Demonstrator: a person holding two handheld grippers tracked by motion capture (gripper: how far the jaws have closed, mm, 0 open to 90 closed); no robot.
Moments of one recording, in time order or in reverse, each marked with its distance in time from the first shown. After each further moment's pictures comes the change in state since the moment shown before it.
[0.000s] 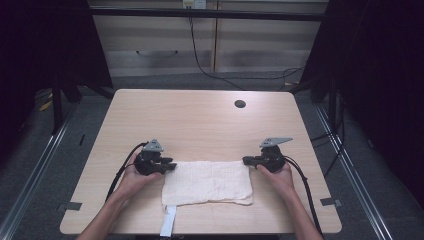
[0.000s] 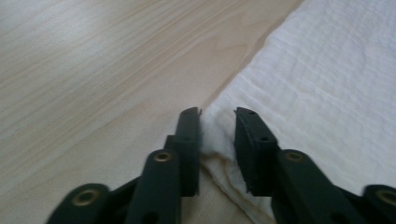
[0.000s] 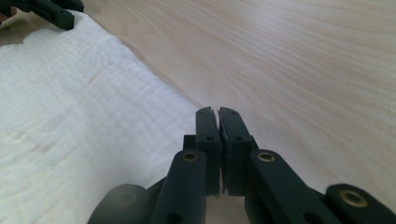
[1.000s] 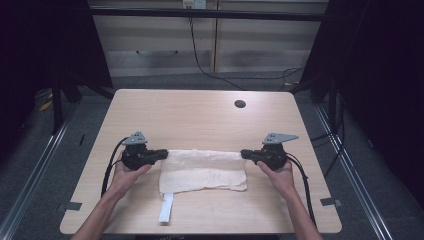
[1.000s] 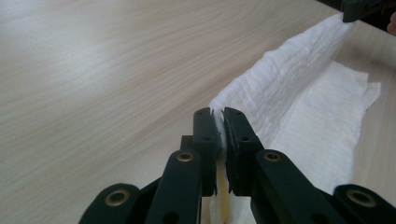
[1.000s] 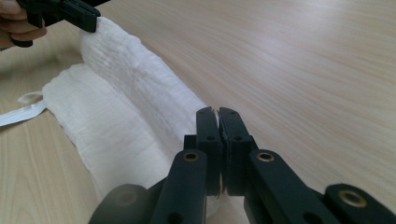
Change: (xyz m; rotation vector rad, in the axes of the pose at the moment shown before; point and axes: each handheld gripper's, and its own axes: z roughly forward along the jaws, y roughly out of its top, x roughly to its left) left arm 0.010 0.004 -0.038 -0.199 0.000 -0.091; right arm 0.021 0.022 -0.021 -0.139 0.014 -0.070
